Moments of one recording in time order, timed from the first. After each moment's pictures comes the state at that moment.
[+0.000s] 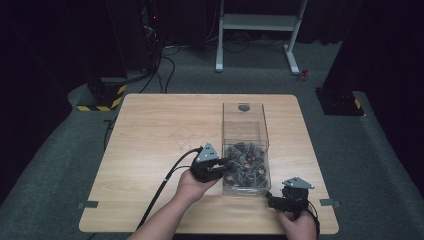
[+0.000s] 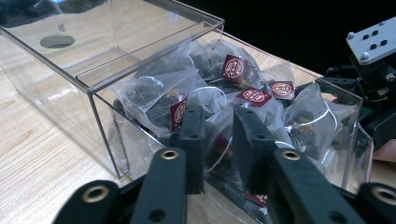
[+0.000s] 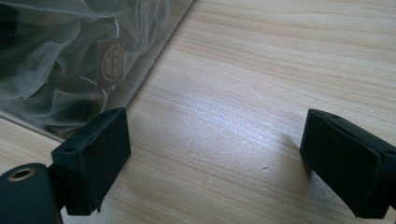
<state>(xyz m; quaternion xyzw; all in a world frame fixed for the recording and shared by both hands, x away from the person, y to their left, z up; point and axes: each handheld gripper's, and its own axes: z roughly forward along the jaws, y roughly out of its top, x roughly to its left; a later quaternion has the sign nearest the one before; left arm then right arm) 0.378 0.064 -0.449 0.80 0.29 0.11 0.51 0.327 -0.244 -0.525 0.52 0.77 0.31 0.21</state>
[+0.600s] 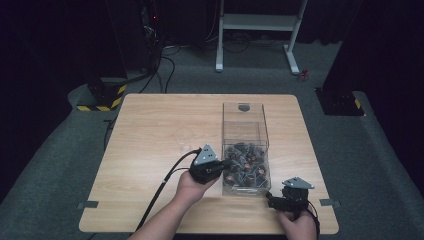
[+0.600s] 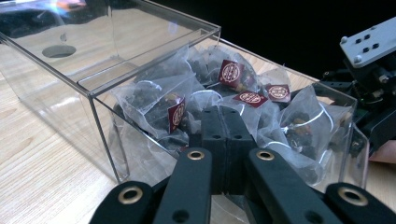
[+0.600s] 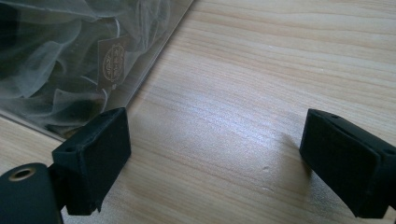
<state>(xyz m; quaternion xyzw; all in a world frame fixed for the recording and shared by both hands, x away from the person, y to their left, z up) 0.374 0.067 -0.451 0.79 0.28 0.12 0.53 0.327 -0.244 -0.525 0.52 0.77 0.31 0.21</state>
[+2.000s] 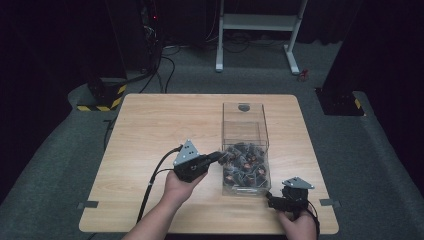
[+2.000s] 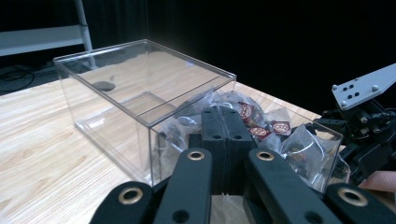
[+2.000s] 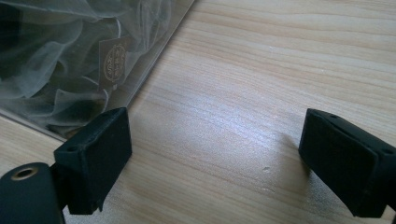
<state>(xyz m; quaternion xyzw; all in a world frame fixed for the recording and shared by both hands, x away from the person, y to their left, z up) 0.360 0.105 -0.423 0.75 0.29 0.16 0.57 0.326 -0.243 -0.525 0.52 0.77 0.31 0.21</state>
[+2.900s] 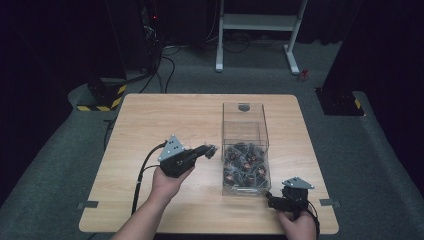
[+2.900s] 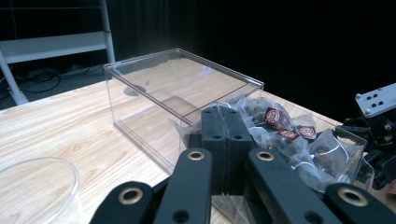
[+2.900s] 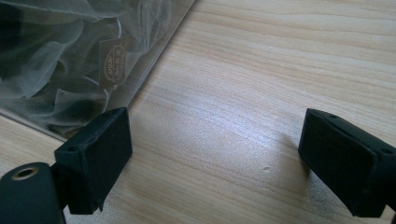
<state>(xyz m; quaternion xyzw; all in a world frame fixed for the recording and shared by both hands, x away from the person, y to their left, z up) 0.364 0.139 -0.414 0.73 0.32 0.19 0.57 0.326 -0.243 -0.525 0.52 0.77 0.31 0.22</state>
